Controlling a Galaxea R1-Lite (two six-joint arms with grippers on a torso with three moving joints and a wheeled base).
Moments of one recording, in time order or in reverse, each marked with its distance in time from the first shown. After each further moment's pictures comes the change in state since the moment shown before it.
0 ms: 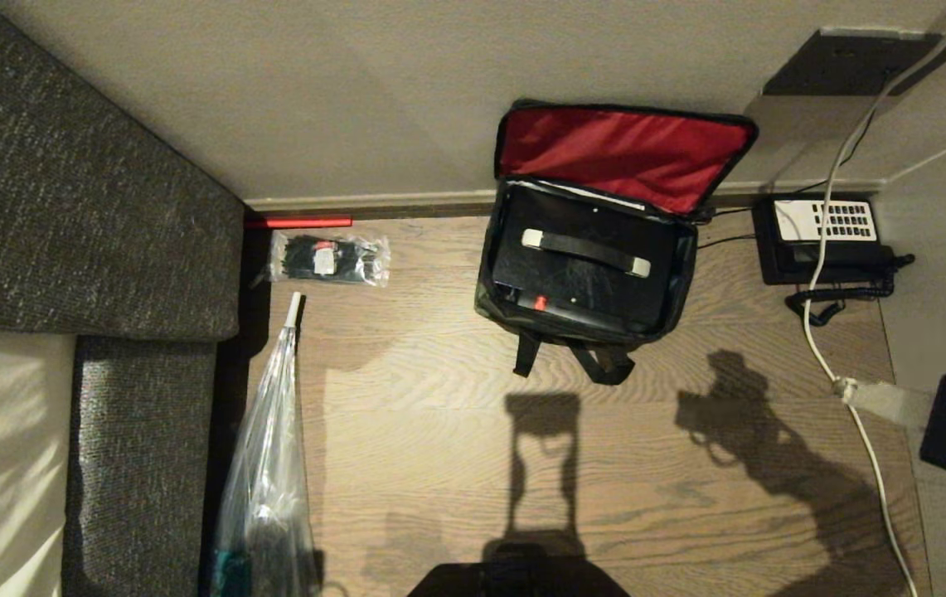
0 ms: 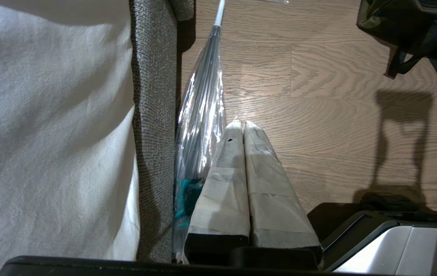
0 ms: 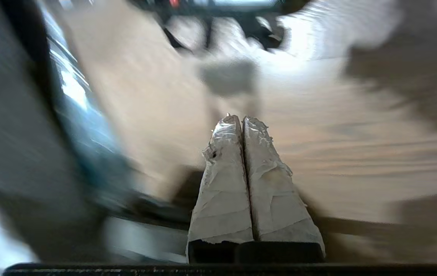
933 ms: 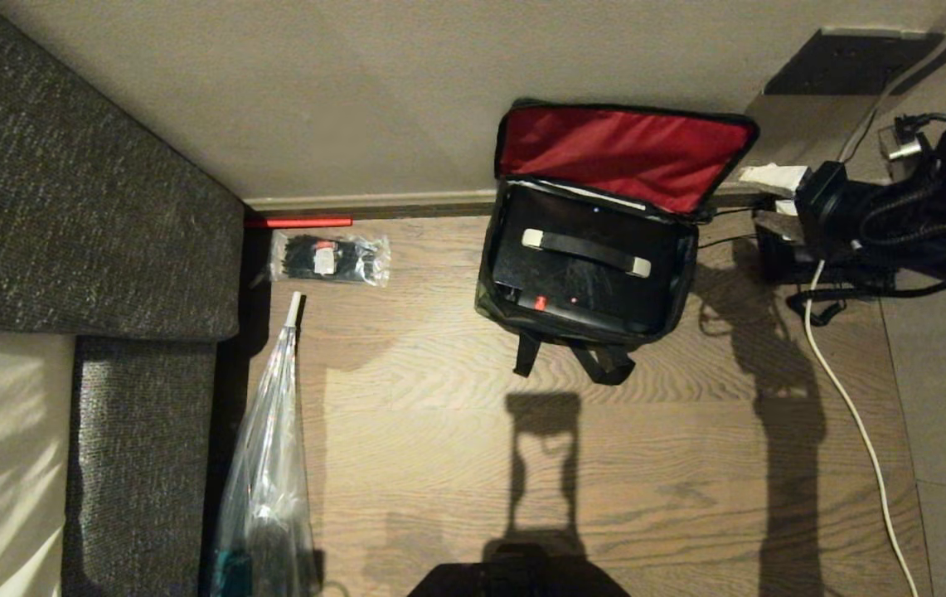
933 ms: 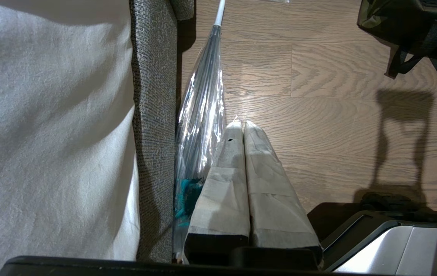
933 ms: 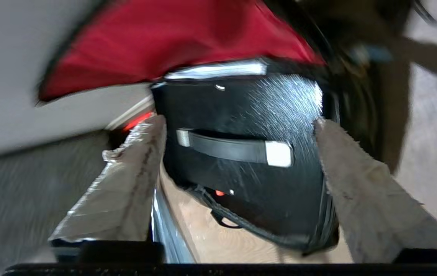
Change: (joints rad) left arm 0.000 0.000 0.000 0.000 0.000 0.000; right arm -0.416 0.748 -0.566 -0.539 0.533 0.269
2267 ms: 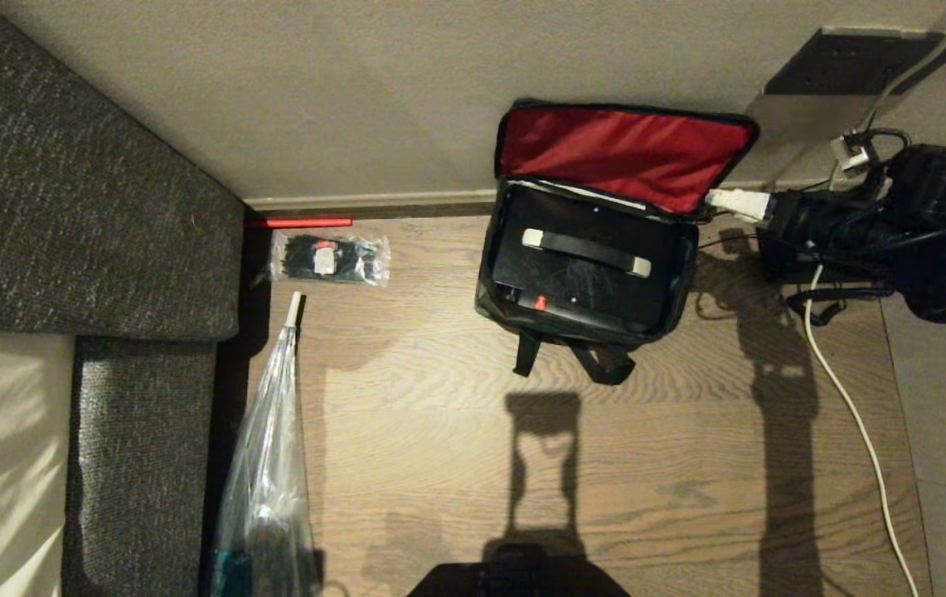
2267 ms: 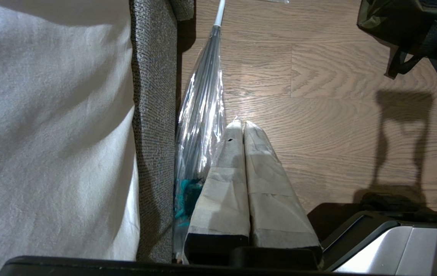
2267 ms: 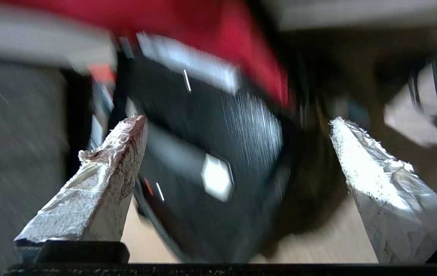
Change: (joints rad) left arm 0.000 0.000 0.000 0.000 0.000 0.000; right arm -0.060 0.248 -0.213 -0.094 0.203 -0.307
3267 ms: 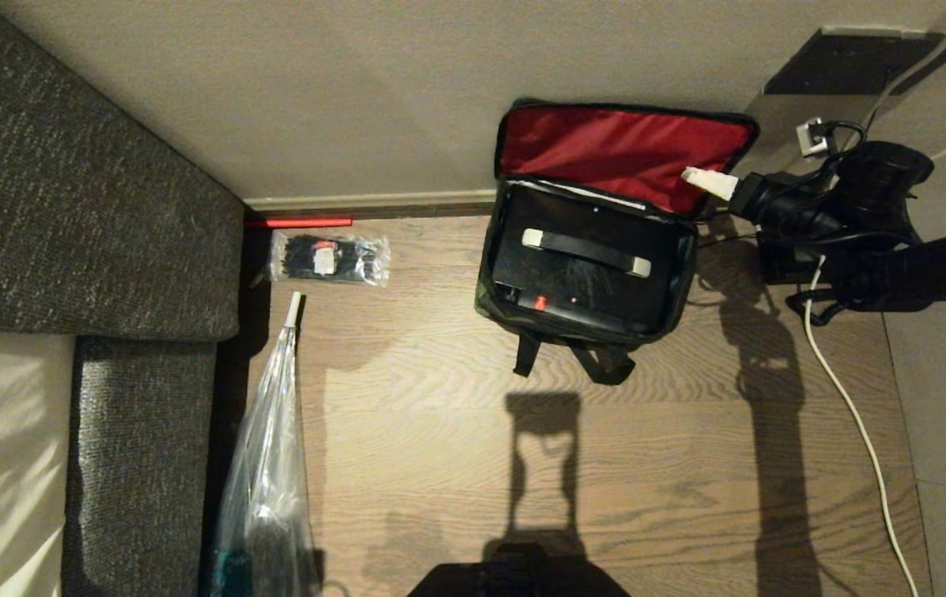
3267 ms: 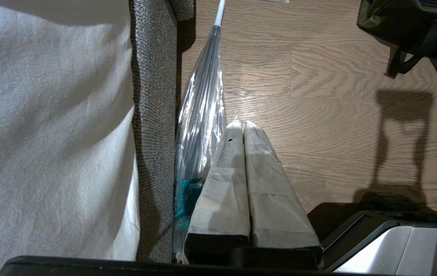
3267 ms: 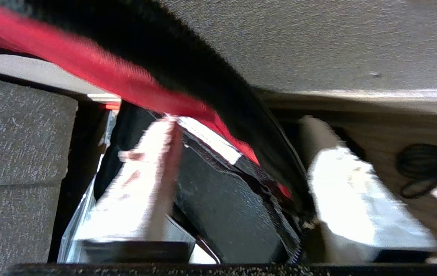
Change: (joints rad) left arm 0.000 0.000 0.000 -0.001 0.000 0.001; right arm 0.050 0.221 -0.281 -0.156 -0.006 0.070
